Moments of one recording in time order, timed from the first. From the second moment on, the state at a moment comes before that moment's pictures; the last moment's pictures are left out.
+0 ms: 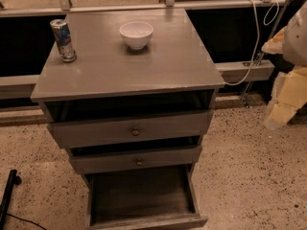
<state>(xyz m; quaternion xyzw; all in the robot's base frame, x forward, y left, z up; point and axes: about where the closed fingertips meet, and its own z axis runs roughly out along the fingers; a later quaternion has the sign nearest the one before) 0.438 -0.217 0.976 -0.60 0.78 -0.03 0.16</state>
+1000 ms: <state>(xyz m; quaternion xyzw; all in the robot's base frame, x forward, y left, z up) 0.417 -0.170 0.906 -0.63 0.74 0.03 0.23</state>
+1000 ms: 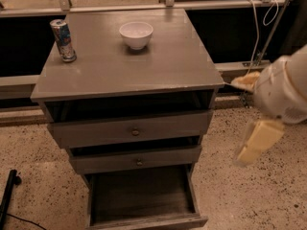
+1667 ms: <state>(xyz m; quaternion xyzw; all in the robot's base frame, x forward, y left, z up) 0.411 -0.158 0.821 -0.63 0.71 0.17 0.28</state>
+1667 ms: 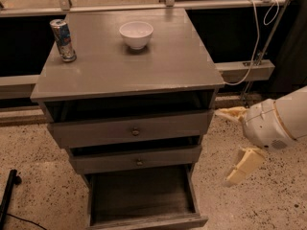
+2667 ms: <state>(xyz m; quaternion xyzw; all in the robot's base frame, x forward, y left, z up) 0.367 -0.053 0.633 -0.71 0.62 0.19 0.29</state>
